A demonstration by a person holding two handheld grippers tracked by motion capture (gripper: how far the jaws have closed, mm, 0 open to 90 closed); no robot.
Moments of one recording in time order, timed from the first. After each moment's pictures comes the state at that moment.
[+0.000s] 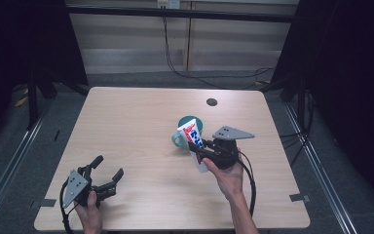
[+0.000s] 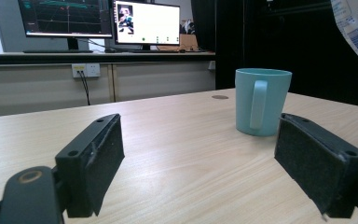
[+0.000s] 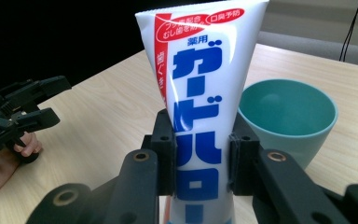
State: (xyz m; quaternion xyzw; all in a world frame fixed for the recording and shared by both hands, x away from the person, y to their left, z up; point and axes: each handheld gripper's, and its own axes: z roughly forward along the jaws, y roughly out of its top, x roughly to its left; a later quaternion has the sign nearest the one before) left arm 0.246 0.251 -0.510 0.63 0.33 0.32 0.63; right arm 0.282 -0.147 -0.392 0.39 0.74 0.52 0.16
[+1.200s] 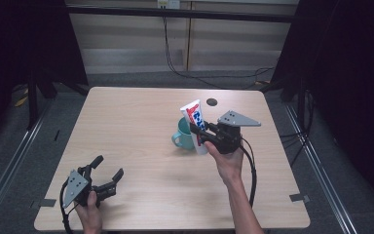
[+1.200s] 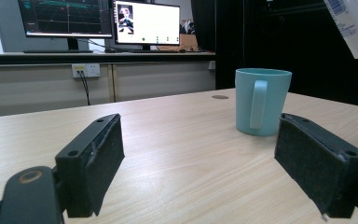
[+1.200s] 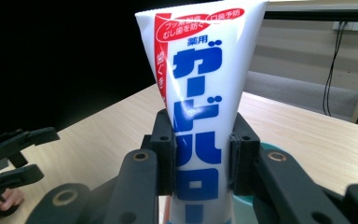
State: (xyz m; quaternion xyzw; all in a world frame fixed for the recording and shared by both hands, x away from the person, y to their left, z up) left arm 0.246 0.251 -0.510 0.63 0.33 0.32 0.63; right arm 0.305 -0.152 -0.366 0.37 0.70 0.57 0.20
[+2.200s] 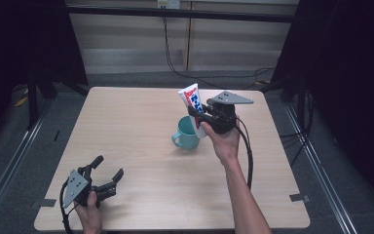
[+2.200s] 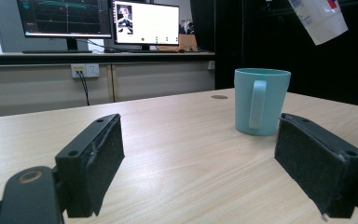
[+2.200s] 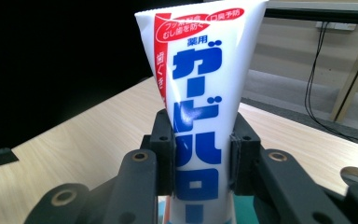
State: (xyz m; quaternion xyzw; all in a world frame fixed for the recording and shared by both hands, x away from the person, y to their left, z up) left arm 0.246 0.252 -0.510 0.63 0.33 0.32 0.62; right arm 0.351 -0.146 -0.346 0.39 0.71 0.55 0.22
